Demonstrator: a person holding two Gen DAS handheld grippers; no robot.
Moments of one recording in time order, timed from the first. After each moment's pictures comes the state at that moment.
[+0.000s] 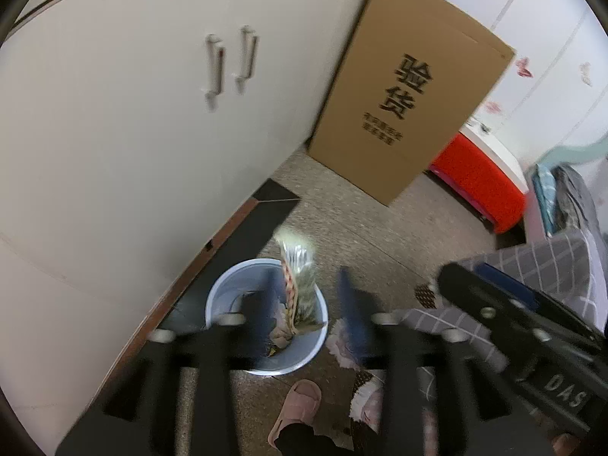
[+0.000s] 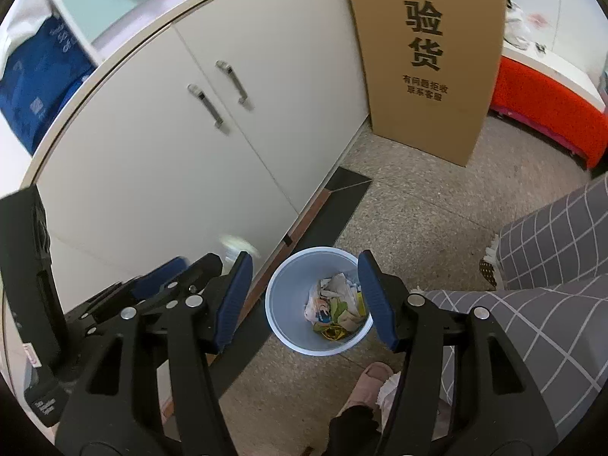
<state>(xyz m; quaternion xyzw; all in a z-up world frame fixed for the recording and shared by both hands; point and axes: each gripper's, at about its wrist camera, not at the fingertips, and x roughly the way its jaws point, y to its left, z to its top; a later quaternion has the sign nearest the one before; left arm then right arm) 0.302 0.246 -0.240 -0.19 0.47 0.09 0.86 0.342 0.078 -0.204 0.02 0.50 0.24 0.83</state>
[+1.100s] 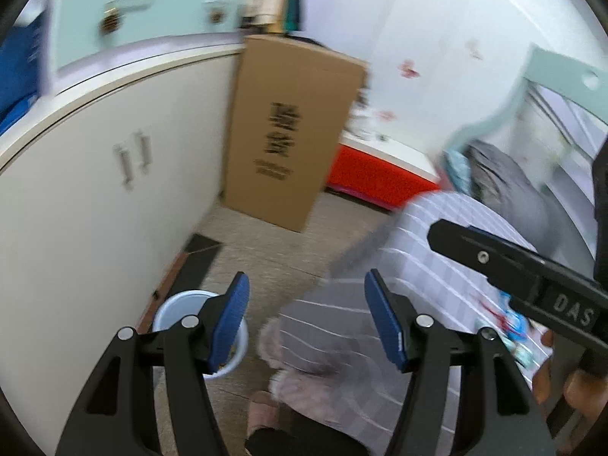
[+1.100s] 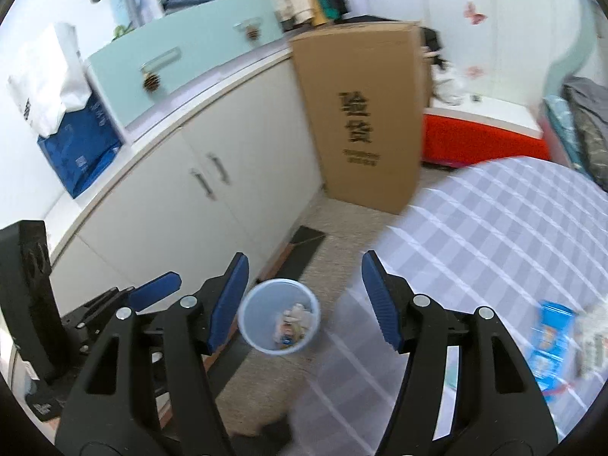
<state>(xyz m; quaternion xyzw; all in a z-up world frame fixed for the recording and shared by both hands) 0.206 0.085 -0.094 -0.11 0.38 -0.07 0.91 0.227 -0.100 -0.054 0.04 0.39 0.18 0.90</state>
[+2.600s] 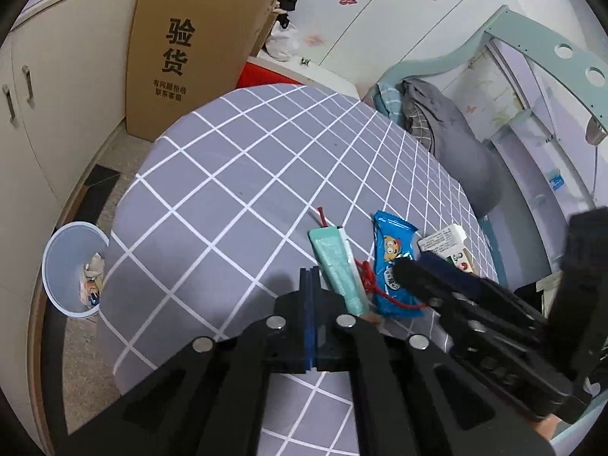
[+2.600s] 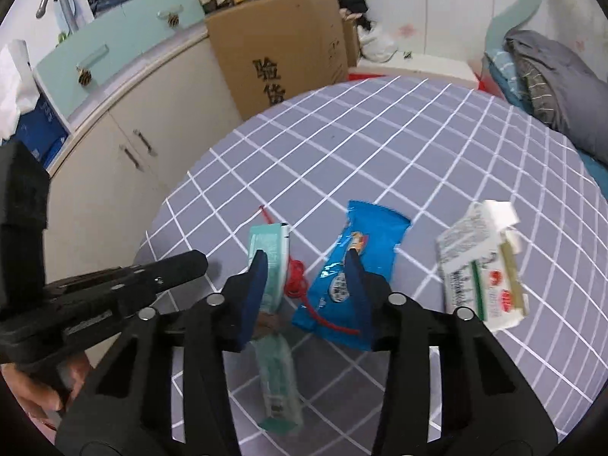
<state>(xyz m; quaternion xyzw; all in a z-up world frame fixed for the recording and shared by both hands) 0.222 -0.084 -0.140 -0.17 0.48 -0.18 0.84 0.204 -0.253 -0.108 0.04 0.45 0.11 0.88</state>
